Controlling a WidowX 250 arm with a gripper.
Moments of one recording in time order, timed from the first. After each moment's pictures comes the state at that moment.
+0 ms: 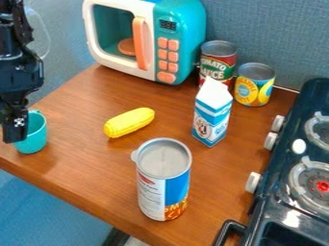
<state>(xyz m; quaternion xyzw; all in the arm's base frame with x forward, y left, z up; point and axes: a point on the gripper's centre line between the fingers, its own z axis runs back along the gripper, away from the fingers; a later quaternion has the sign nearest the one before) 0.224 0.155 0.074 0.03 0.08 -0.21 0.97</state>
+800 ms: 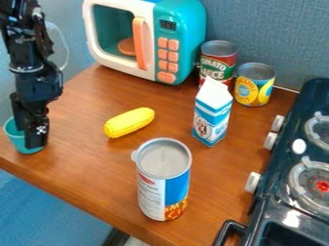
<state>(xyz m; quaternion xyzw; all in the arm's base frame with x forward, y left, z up) 0.244 0.148 0.049 0.02 0.08 -0.21 0.97</state>
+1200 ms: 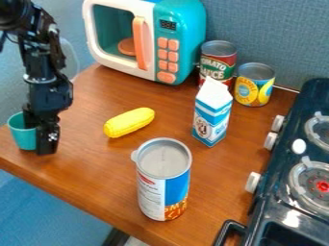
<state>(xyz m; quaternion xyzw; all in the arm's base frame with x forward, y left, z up) 0.256 0.149 0.022 0.00 0.11 -0.21 0.97</state>
